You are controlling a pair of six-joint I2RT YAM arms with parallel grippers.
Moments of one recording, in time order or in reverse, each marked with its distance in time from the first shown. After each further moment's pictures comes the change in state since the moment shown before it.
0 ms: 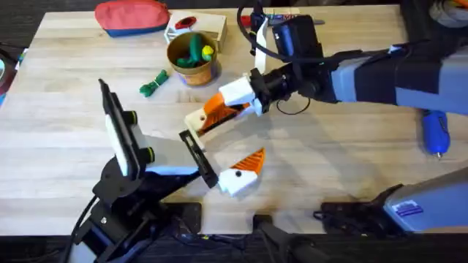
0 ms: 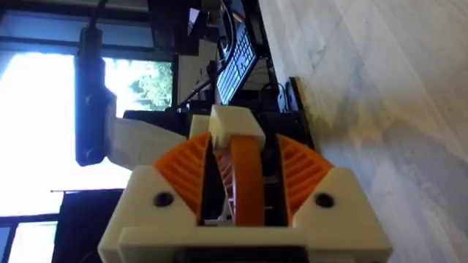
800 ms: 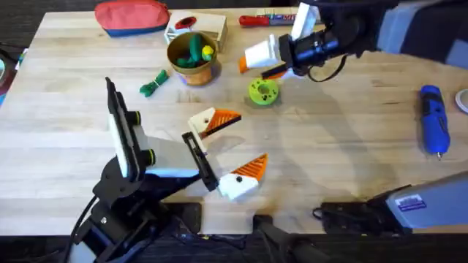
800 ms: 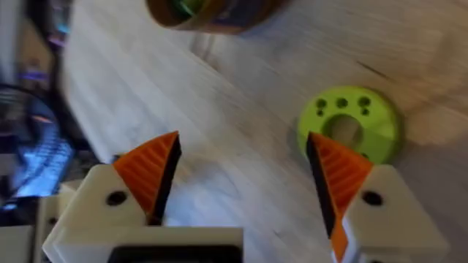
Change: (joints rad) left arm -0.010 0.000 0.000 0.002 0.053 0.000; right arm -0.240 -0.021 0.253 -0.569 0.540 -0.447
